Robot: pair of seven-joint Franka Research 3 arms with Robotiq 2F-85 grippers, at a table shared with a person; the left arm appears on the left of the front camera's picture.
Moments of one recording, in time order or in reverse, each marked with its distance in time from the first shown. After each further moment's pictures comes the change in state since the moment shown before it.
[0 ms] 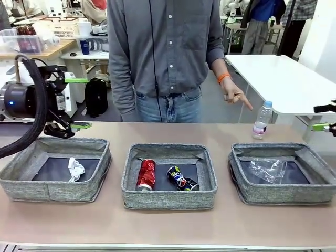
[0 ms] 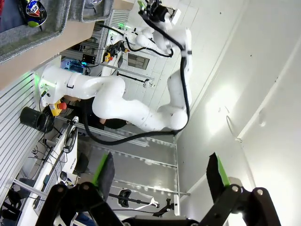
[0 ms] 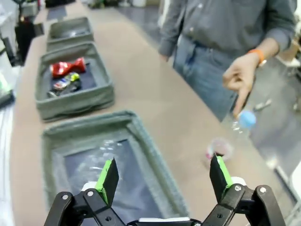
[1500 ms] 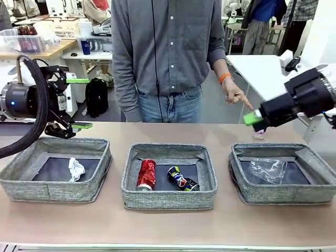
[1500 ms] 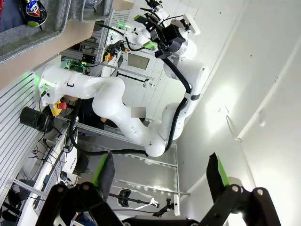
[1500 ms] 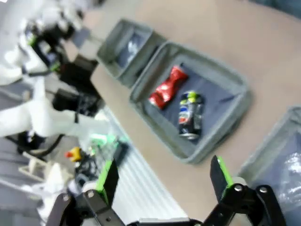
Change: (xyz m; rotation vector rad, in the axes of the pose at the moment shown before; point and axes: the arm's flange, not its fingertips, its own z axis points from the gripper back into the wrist) left arm 0.000 0.000 0.000 -0.001 0.001 0.001; right arm 0.180 0.163 -0.108 0.239 0.312 -0.740
